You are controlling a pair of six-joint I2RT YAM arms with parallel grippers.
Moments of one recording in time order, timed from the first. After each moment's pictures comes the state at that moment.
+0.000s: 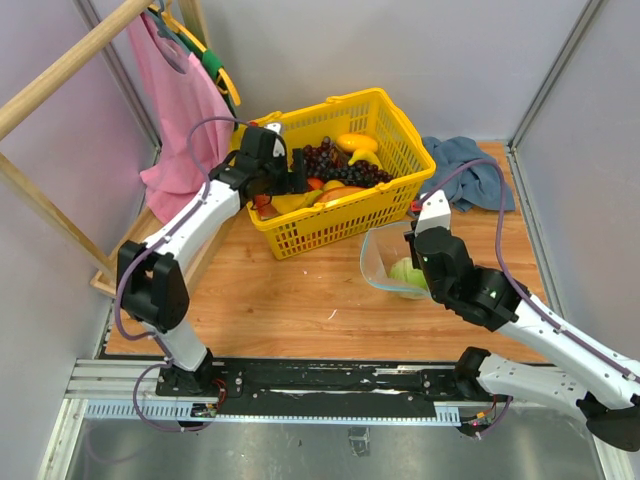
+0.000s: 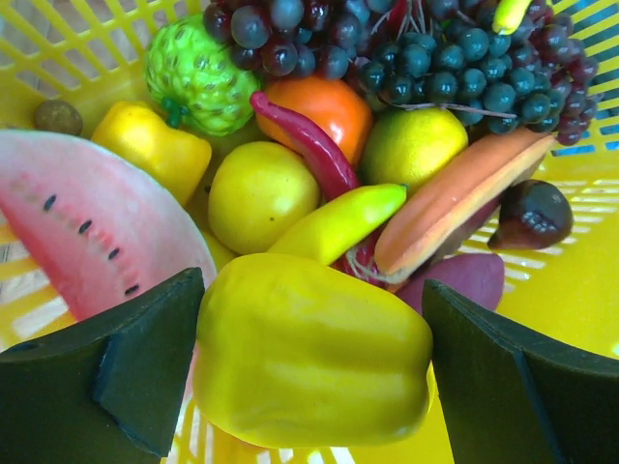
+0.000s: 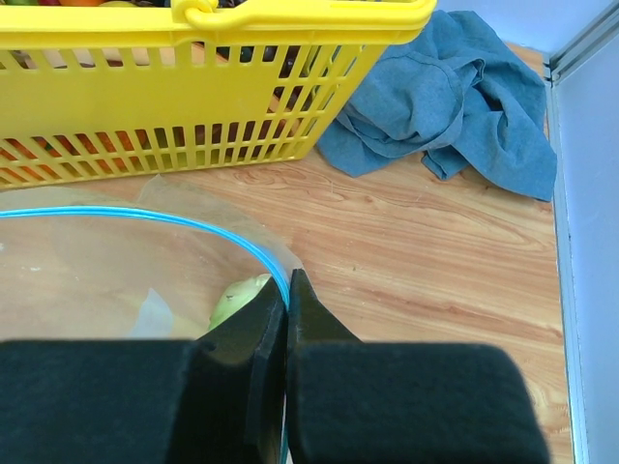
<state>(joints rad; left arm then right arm) -0.40 1.71 1.50 -0.47 0.00 -0.37 0.92 0.86 0.94 -0.54 0.79 0.13</state>
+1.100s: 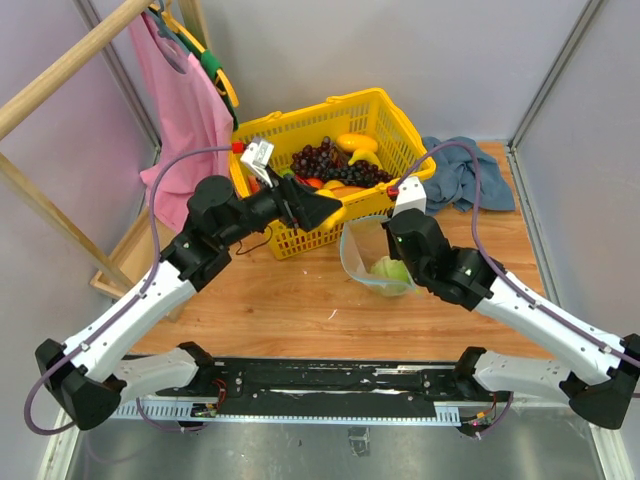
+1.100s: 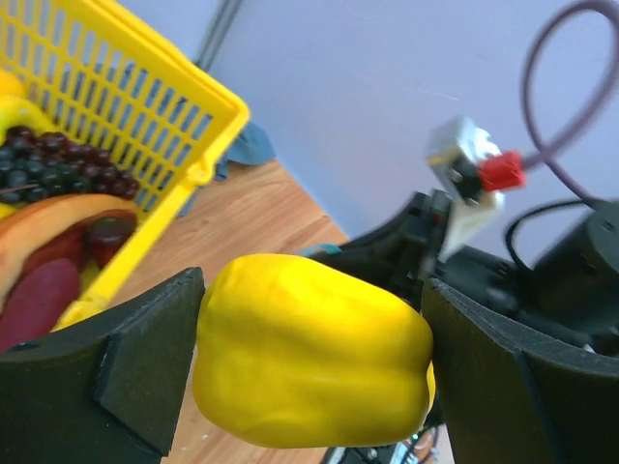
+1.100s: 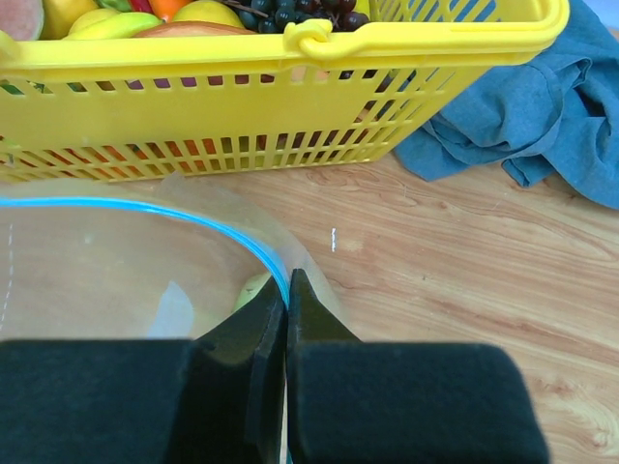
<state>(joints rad) -0.65 1.10 1.11 0.01 0.27 -0.59 0.92 1.04 1.08 -0.56 0.66 0.22</state>
